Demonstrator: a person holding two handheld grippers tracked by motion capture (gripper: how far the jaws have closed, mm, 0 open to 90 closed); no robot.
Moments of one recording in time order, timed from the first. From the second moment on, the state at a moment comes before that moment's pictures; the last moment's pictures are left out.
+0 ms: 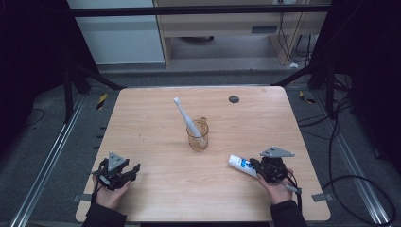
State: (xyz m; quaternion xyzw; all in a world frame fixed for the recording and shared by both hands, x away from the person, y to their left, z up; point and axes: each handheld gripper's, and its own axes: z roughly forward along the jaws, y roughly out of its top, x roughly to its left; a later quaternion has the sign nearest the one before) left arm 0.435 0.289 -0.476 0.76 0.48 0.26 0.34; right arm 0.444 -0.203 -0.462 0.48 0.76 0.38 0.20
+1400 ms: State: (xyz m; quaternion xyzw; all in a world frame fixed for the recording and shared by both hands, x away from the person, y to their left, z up) left arm 0.436 0.289 -0.476 0.77 0.48 0.26 0.34; right arm 0.485 -0.170 -0.482 0.48 0.79 0.36 0.16
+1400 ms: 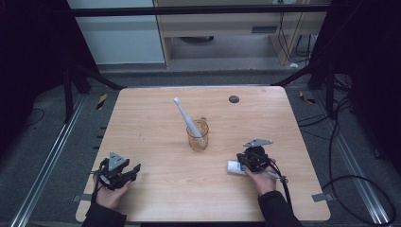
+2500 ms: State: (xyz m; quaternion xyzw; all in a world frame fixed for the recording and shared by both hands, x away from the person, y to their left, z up) left arm 0.435 0.290 -0.476 0.76 0.48 0.27 0.34; right arm 0.450 -0.165 -0.474 0.43 0.82 0.36 0.11
